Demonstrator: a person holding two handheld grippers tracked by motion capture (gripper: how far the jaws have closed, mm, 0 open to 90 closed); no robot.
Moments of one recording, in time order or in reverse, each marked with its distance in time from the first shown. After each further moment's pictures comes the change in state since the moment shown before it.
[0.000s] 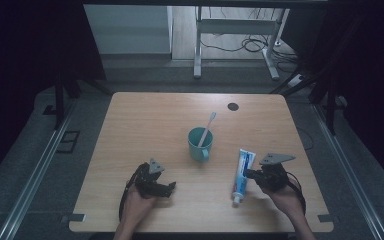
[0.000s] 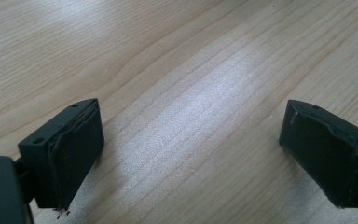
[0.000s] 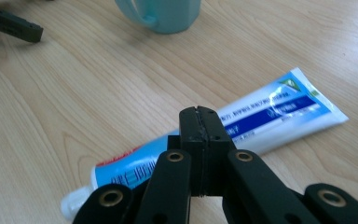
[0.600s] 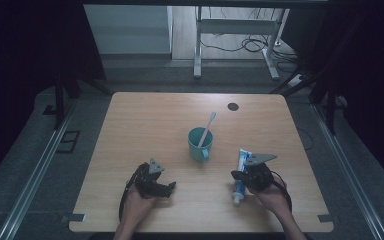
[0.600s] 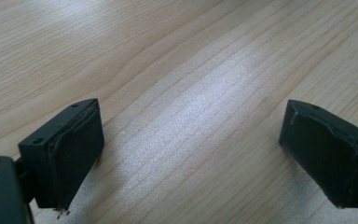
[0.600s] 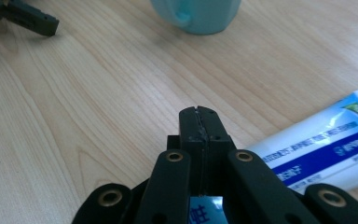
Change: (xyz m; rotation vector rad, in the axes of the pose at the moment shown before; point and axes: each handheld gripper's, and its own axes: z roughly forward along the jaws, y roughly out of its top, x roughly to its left) left arm 0.000 0.000 0.000 0.000 0.000 0.000; right arm 0.020 0.010 0.032 0.038 0.046 -0.052
